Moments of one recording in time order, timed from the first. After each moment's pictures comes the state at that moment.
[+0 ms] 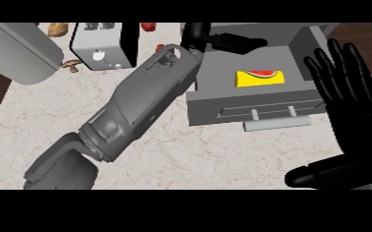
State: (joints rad) left arm -1.32 0.00 -0.54 -0.46 0.72 0.45 -0.42; right arm -0.15 -0.09 -0.08 -2.01 -0.28 0.21 0.15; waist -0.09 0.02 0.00
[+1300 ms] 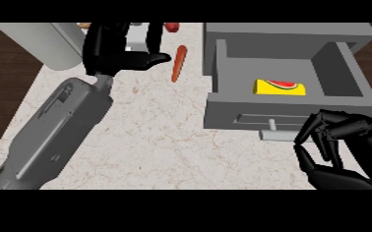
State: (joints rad) left arm -0.76 0.36 -0.39 -1.17 0.82 0.40 -0.30; right arm -0.01 -0.27 -0.04 -2.07 -0.04 0.38 0.13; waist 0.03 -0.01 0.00
